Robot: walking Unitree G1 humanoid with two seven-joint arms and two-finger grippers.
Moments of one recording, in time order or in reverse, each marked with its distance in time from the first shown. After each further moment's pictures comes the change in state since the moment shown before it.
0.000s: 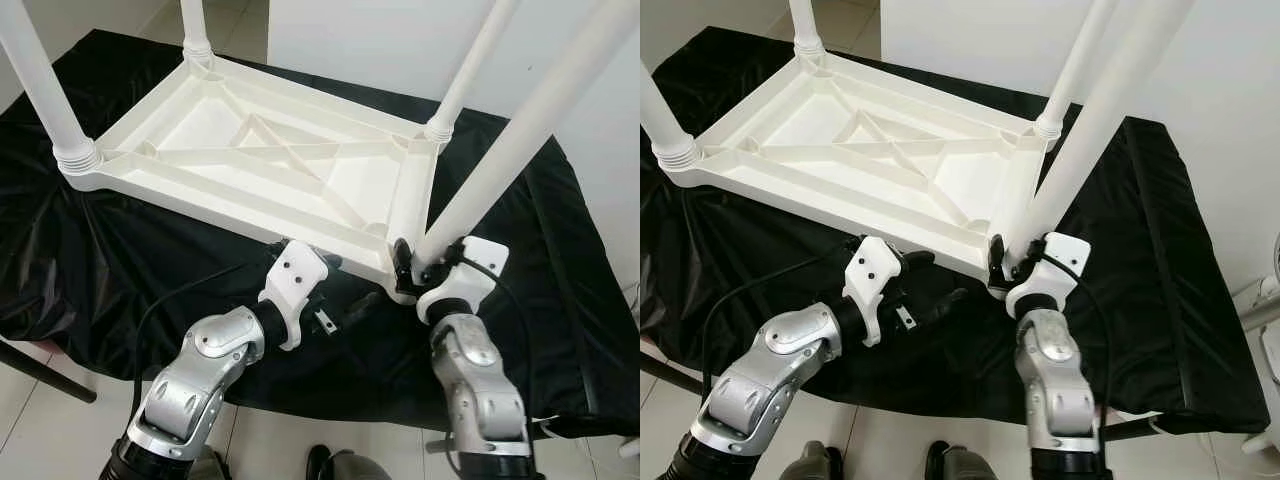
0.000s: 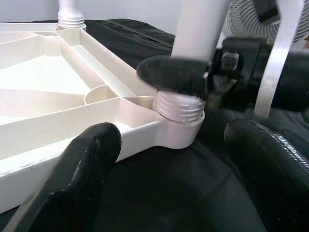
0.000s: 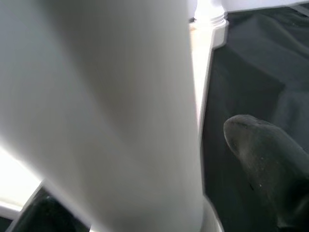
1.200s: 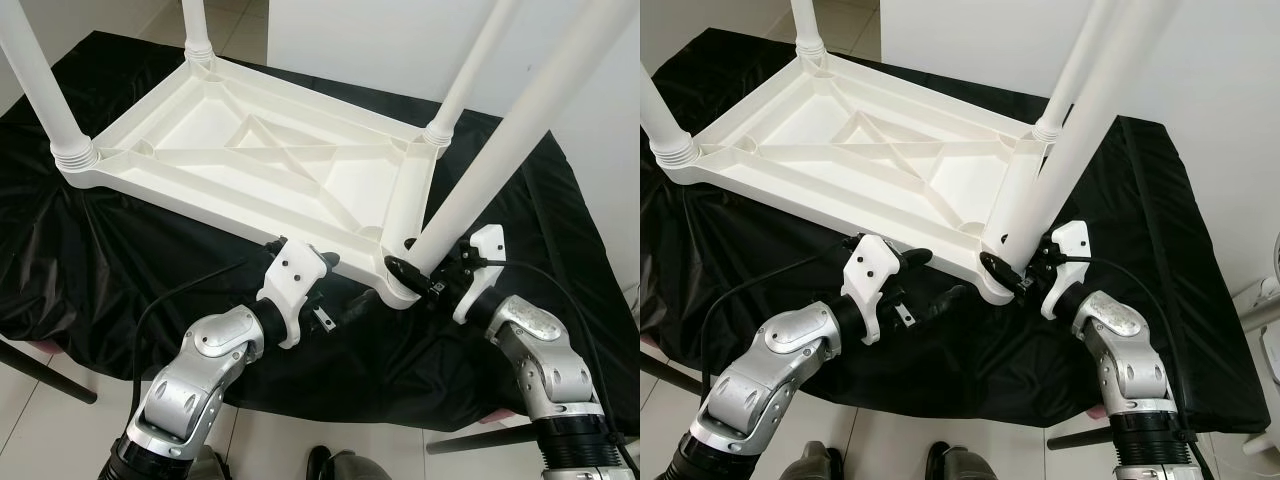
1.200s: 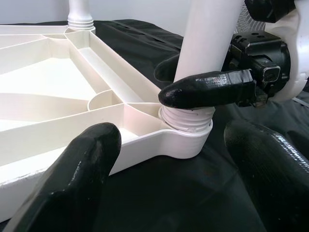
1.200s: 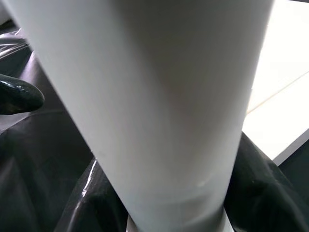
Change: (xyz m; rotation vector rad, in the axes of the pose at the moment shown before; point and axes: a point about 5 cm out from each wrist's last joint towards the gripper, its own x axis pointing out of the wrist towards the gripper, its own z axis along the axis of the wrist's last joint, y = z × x) left arm 0.000 0.002 0.000 0.001 0.001 0.023; right arm 0.011 -0.025 -0.001 -0.179 0.101 0.686
